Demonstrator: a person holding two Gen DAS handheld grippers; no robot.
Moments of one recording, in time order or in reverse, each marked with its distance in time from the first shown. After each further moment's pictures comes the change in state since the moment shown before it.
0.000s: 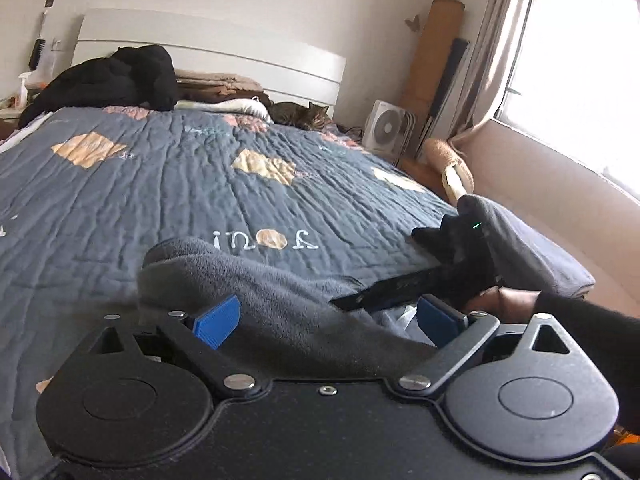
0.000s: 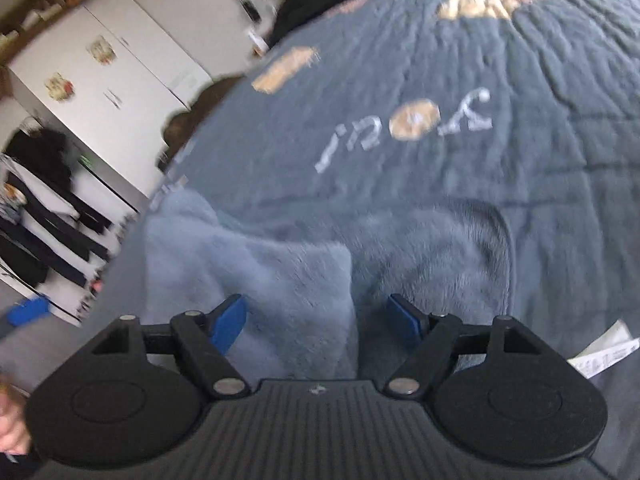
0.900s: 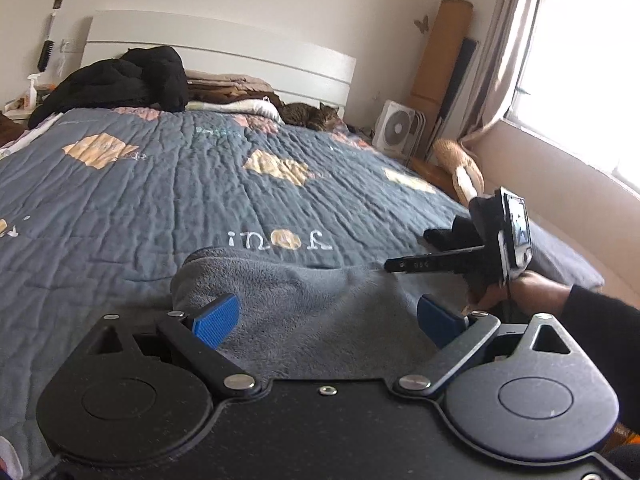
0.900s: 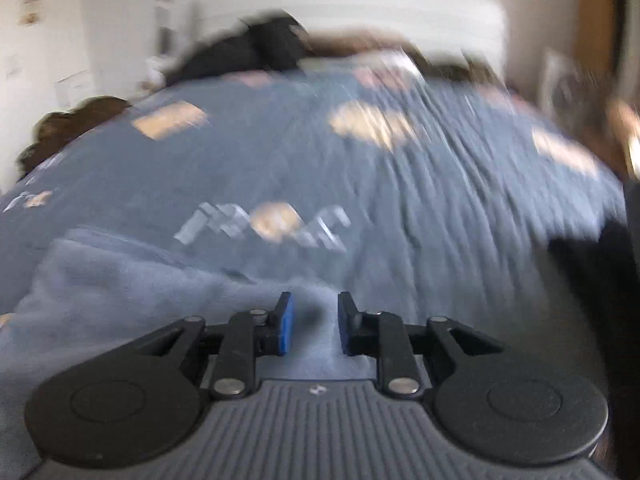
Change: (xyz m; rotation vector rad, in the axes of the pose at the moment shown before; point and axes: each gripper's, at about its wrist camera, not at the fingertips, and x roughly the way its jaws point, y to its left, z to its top) left arm -0.002 0.003 0.001 0.019 0.013 0.044; right arm -0.043 0.027 0.011 -0.173 -0.238 -0.566
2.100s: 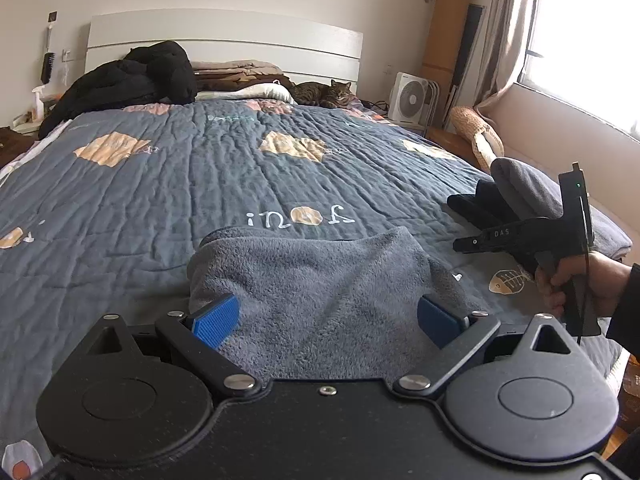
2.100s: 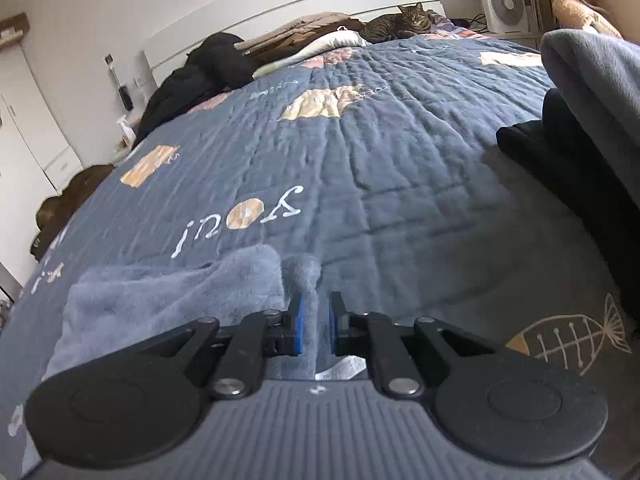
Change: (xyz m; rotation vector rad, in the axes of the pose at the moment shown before) left arm 0.010 -0.005 -0.009 0.056 0.053 0.069; right arm -0.026 -0.060 -0.027 0.248 -0.025 0.093
